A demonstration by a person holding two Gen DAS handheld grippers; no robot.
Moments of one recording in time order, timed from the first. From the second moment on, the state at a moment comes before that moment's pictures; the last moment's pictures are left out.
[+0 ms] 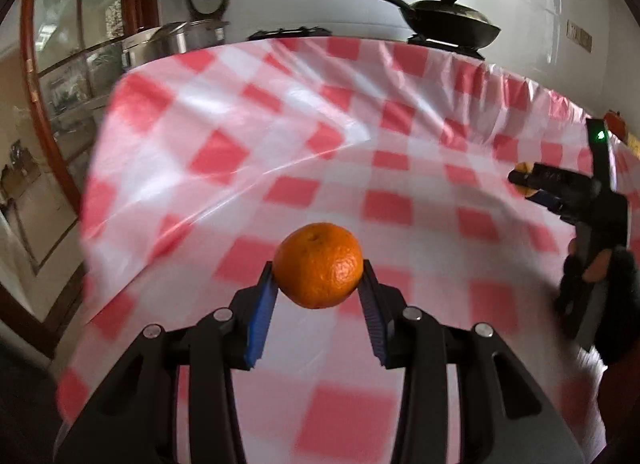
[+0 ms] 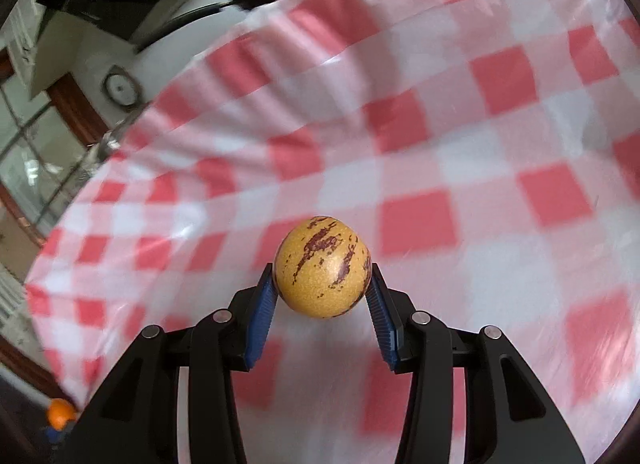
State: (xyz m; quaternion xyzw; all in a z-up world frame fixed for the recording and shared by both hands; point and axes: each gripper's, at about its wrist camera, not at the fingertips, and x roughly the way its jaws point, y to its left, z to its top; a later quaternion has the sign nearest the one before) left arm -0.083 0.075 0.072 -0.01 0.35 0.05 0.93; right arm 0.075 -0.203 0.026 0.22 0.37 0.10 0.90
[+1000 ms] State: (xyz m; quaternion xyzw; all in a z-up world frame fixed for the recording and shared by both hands) left arm -0.350 0.257 -0.003 -0.08 0.38 0.23 0.89; right arm -0.241 0.115 0.031 -0.06 0.40 0.46 0.79
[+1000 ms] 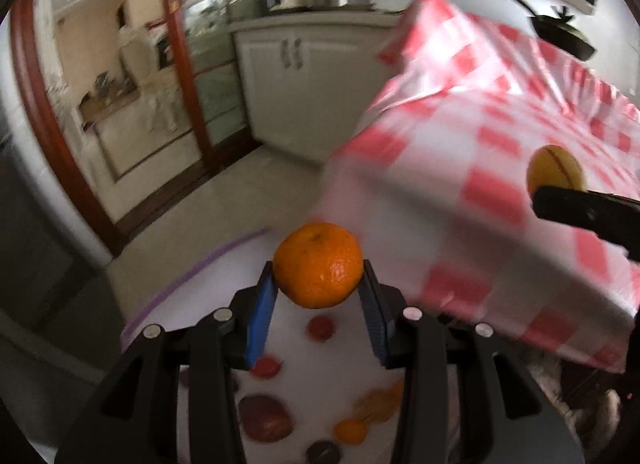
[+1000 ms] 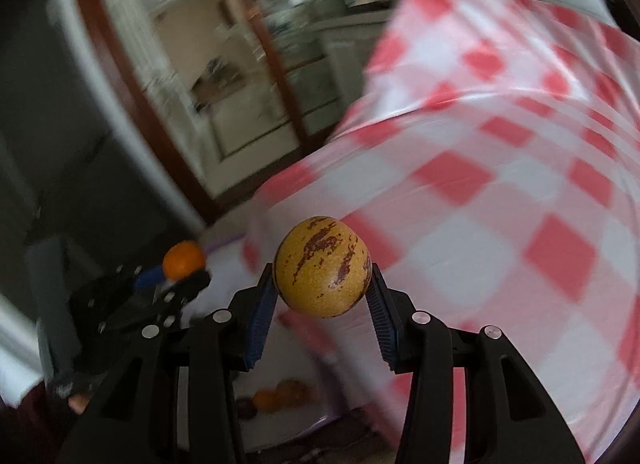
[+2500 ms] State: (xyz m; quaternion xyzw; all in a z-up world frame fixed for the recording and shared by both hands) left arm -0.420 0.306 -0.051 -0.16 0.42 0.36 0.82; right arm -0.332 0.211 -0.066 -0.27 0.44 0.48 0.71
